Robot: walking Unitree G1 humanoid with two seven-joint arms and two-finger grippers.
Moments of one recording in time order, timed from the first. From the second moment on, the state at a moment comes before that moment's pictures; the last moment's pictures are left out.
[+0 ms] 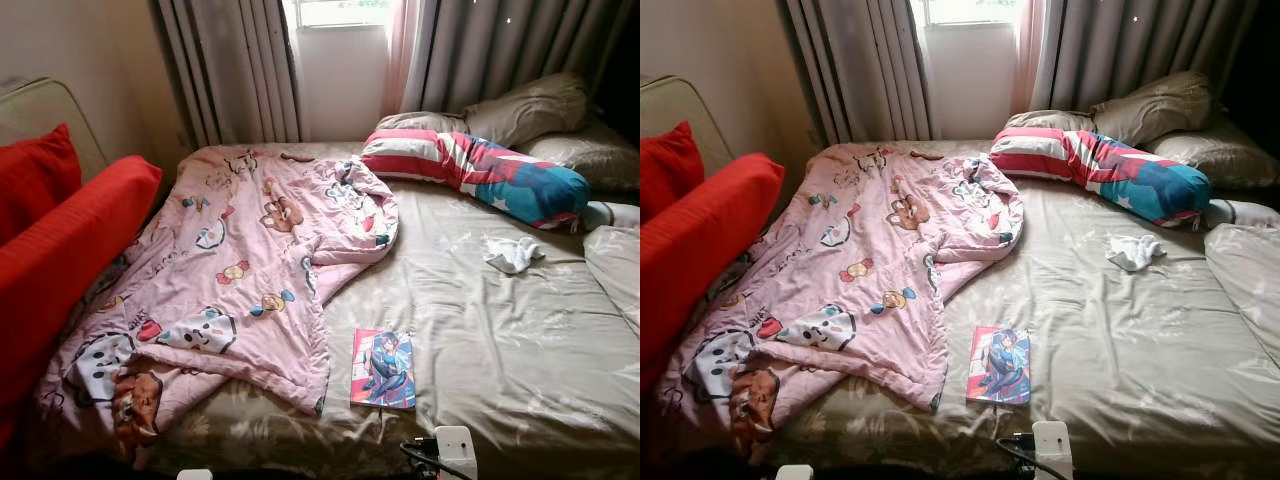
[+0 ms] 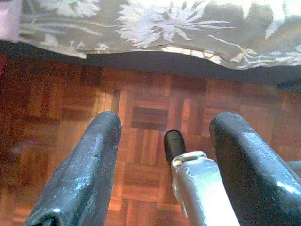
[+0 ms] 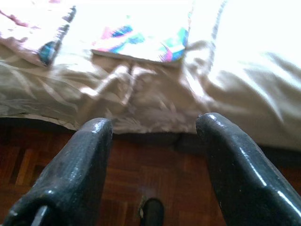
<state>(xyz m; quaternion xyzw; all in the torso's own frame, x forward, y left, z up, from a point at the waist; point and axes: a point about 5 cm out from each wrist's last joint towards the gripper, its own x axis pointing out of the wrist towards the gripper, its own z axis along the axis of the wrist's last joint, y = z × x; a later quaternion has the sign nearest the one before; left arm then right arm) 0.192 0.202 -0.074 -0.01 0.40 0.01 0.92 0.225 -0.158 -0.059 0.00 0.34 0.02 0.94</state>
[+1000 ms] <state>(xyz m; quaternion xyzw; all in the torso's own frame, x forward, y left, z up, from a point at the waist) 0.218 0.202 -0.055 -0.01 0.32 0.01 0.95 0.246 -0.147 -0.042 0.03 0.28 0.03 0.96</state>
